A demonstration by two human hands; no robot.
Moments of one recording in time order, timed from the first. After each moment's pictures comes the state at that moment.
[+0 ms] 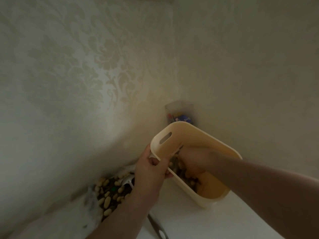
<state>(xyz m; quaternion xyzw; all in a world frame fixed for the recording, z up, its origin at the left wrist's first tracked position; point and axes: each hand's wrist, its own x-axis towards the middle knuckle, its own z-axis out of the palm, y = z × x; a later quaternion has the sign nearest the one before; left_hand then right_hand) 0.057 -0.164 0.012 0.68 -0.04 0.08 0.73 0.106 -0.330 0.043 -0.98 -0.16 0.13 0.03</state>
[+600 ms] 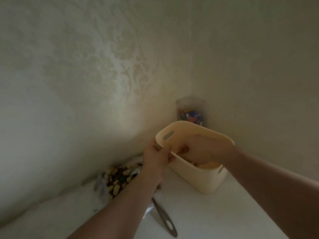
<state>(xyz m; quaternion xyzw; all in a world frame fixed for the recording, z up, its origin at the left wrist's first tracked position) 0.095 -0.155 0.007 0.65 0.05 0.08 0.75 0.101 -0.316 0.066 -0.97 -0.18 0.09 0.16</state>
